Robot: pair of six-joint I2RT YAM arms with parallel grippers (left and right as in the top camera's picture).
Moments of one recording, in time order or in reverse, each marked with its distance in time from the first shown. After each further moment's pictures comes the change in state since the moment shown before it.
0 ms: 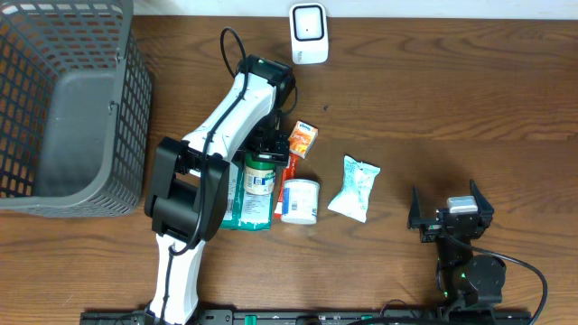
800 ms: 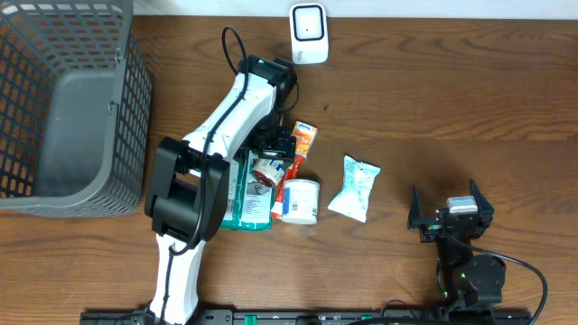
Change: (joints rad) left arm 0.000 0.000 0.001 0.062 0.014 0.009; right arm 0.000 0.000 0.000 0.000 0.000 0.000
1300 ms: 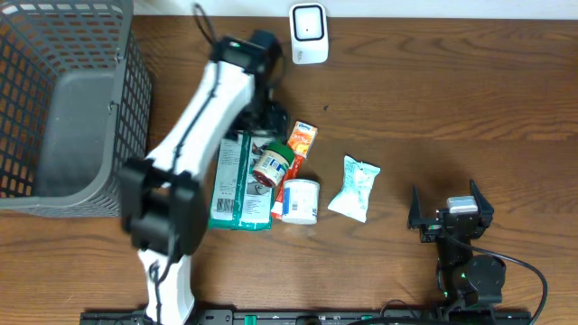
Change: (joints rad) left arm 0.084 -0.175 0.078 0.043 0.000 0.000; right arm 0.000 0.000 0.000 0.000 0.000 0.000
